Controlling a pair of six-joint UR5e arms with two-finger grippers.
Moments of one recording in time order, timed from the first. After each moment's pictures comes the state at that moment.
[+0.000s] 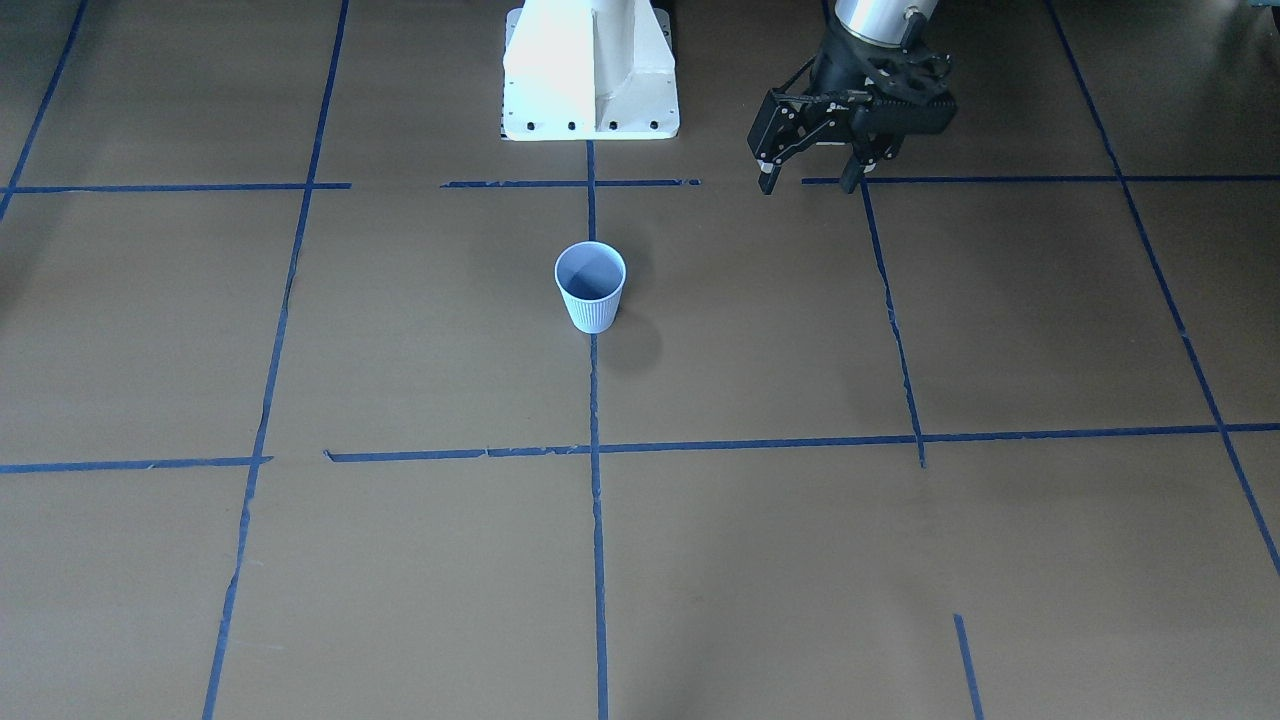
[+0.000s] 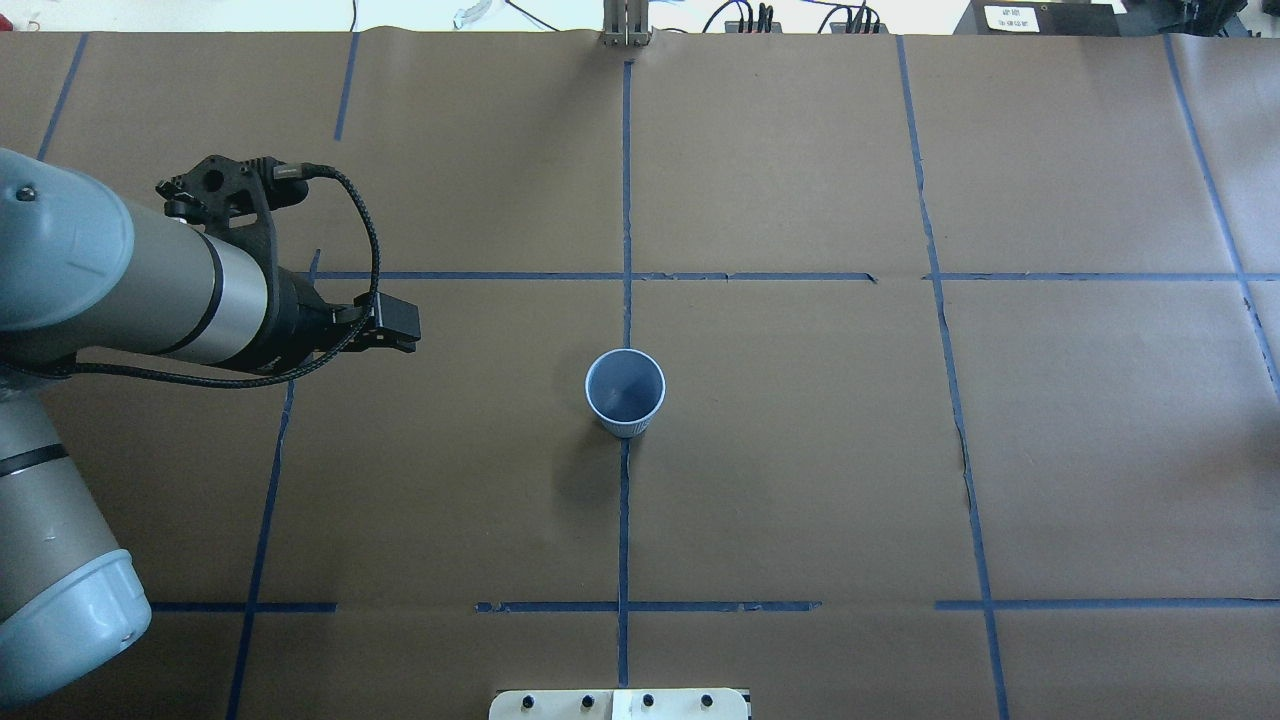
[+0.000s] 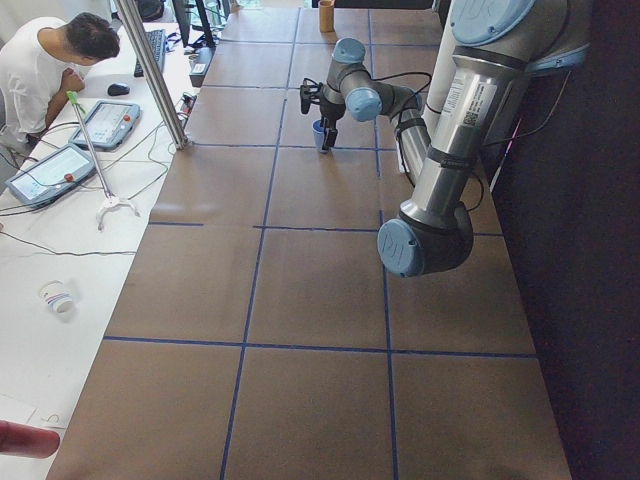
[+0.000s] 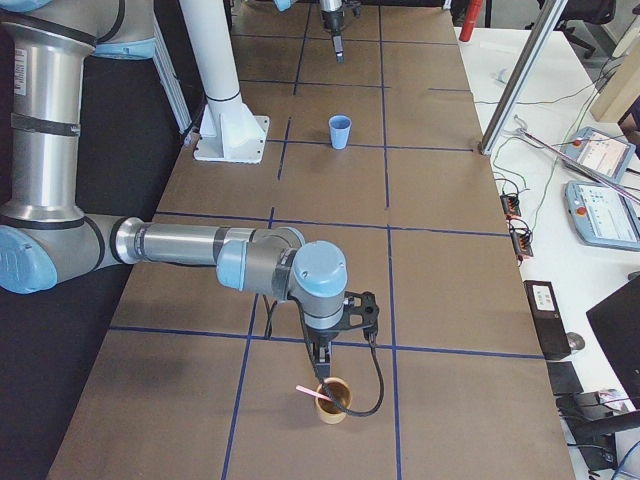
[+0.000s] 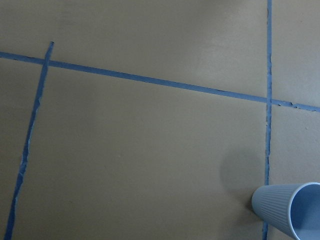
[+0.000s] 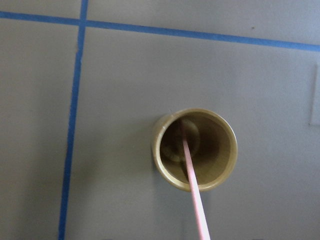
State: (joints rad) left arm -0.64 -1.94 -2.22 -1.48 -1.86 -1.31; right arm 1.79 -1.76 1.64 -1.60 2.27 -0.35
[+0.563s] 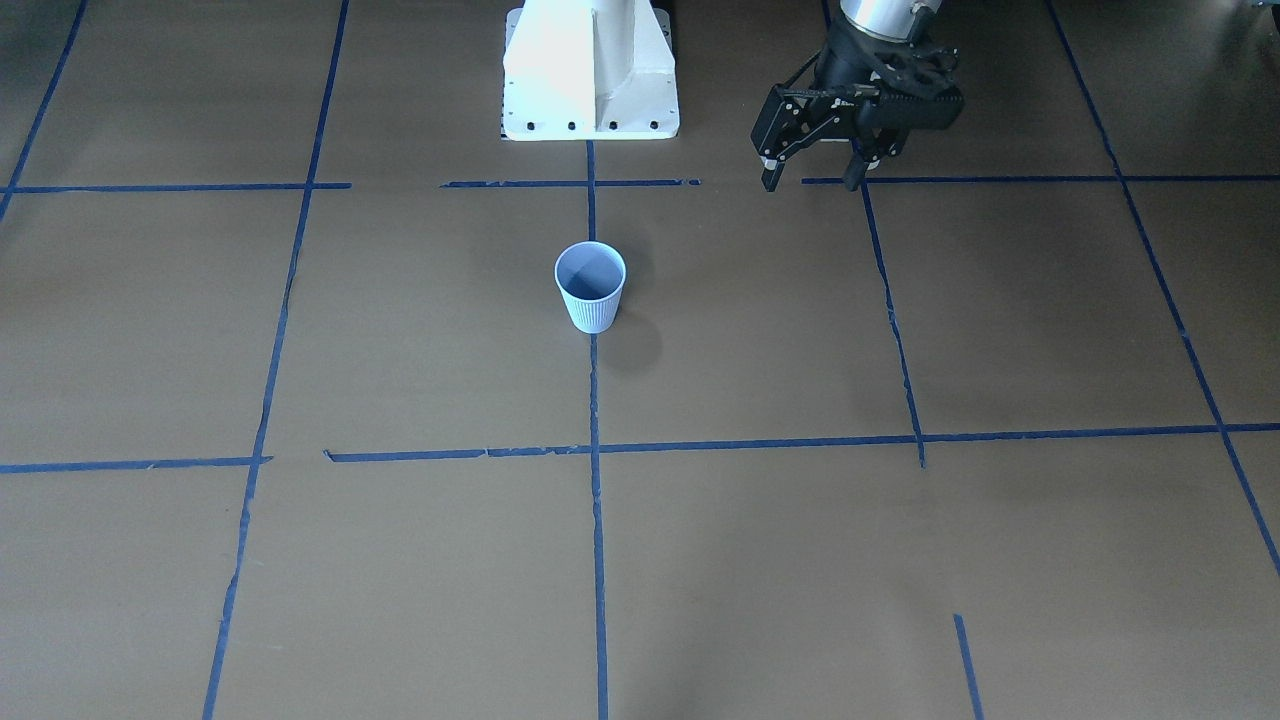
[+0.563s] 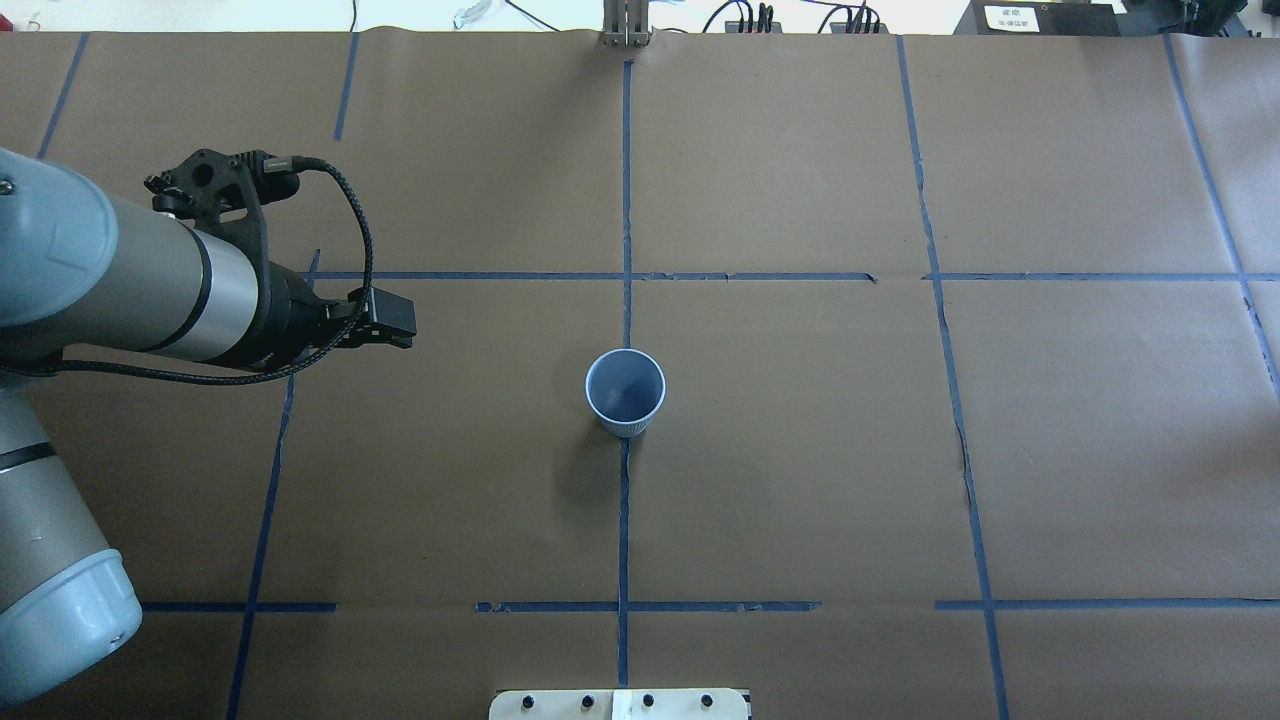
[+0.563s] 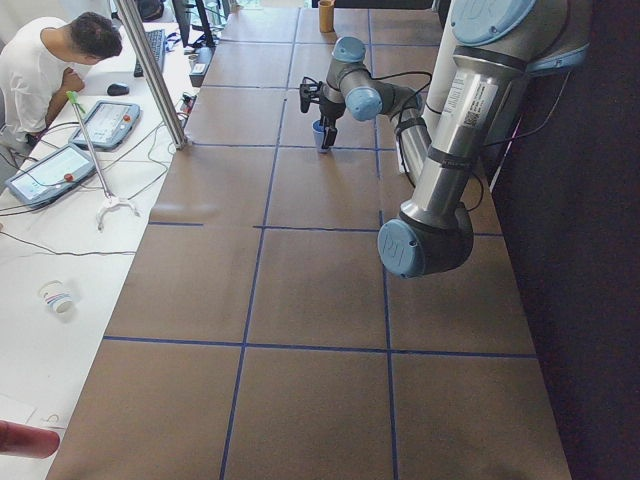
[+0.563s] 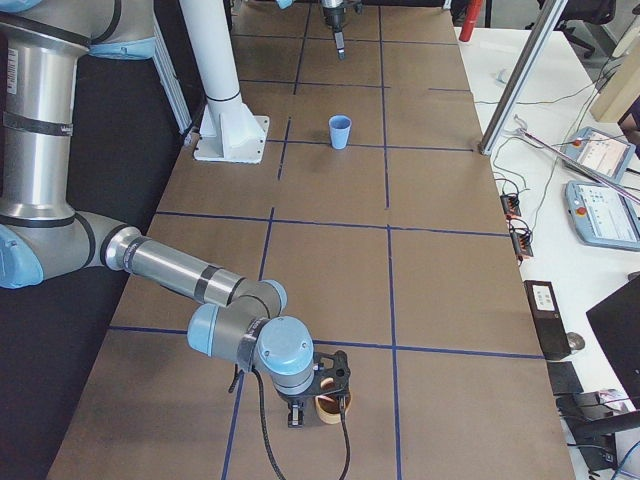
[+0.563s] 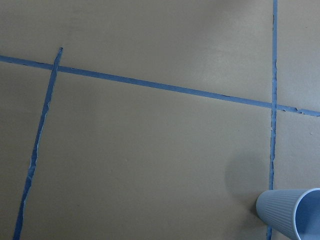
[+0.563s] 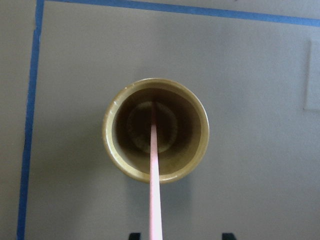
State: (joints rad) left arm -0.65 -1.93 -2.23 -1.48 -1.86 -1.32; right arm 1.79 -1.78 1.52 -1.44 2.27 -0.32
